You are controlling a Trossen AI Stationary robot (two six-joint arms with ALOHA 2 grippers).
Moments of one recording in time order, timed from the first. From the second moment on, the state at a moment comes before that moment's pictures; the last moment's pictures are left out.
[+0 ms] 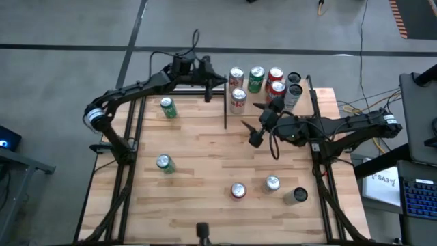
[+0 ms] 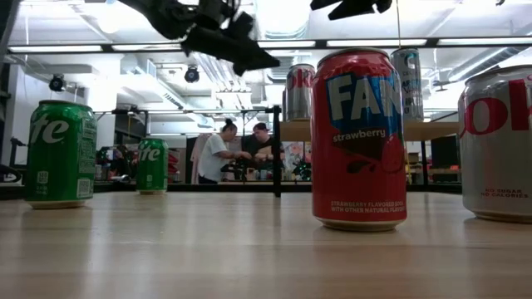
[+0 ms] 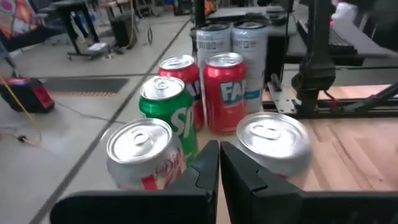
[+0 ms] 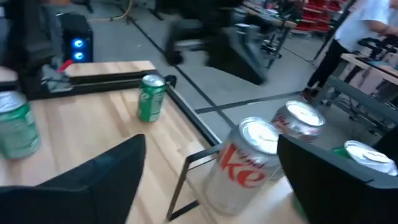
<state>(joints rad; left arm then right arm) 0.64 1.66 1.38 0.02 0.49 0.26 0.11 1.21 1.10 -0.23 0.73 0.00</state>
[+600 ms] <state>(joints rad) 0.63 1.25 0.83 0.49 0.48 0.22 -0.20 1.35 1.35 -0.25 0.49 -0.15</state>
